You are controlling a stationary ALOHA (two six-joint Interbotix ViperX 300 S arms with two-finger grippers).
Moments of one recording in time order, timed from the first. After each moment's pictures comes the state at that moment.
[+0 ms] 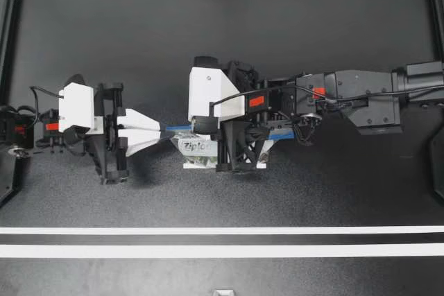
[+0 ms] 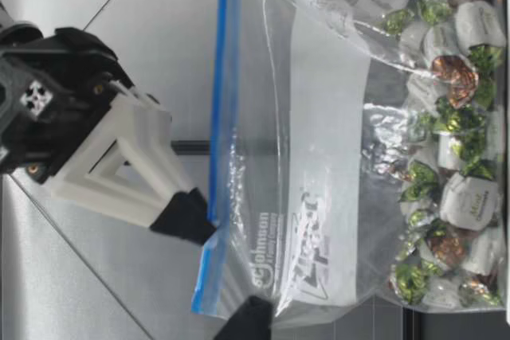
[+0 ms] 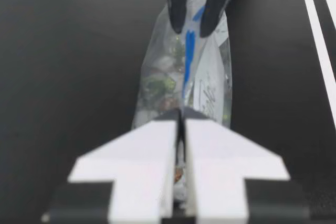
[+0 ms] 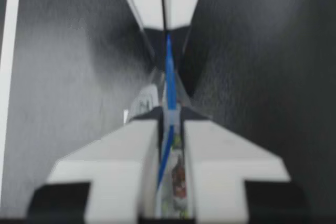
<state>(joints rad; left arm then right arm) 0.08 -0.08 1.17 -0.09 -0.78 0.00 -0.07 0.13 0.33 -0.08 0.41 -0.02</state>
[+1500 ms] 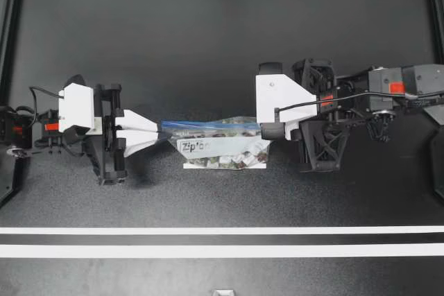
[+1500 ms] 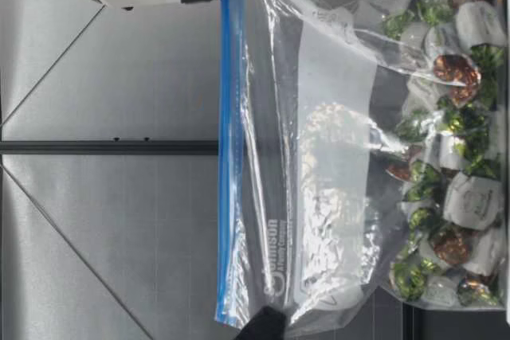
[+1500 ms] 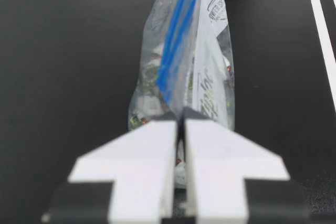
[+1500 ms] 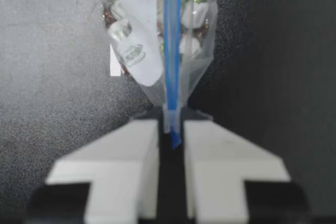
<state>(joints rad) 0.08 -0.08 1.18 -0.09 -0.77 0.00 -0.07 -0.14 0.54 -0.14 0.77 -0.03</state>
